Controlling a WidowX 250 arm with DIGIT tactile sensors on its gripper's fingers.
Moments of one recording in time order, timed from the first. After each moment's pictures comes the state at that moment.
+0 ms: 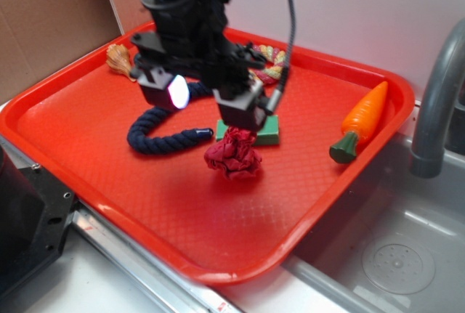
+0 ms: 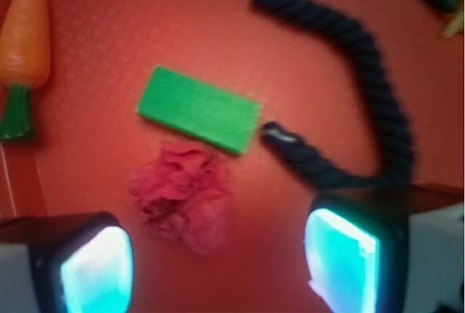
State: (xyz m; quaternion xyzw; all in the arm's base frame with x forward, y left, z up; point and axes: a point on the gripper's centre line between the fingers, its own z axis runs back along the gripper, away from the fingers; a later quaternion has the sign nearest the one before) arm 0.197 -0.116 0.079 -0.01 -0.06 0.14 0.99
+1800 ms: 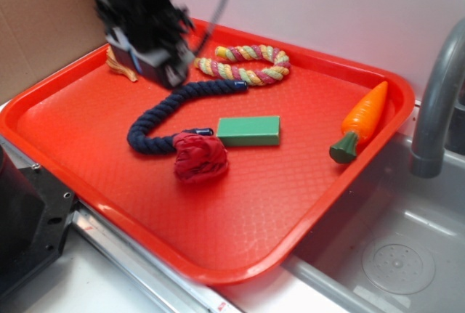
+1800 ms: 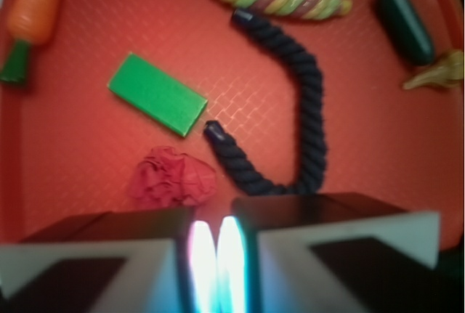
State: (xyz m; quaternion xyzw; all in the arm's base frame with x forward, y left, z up) arm 0.173 -0.069 0.142 0.01 -0.07 0.03 1.00
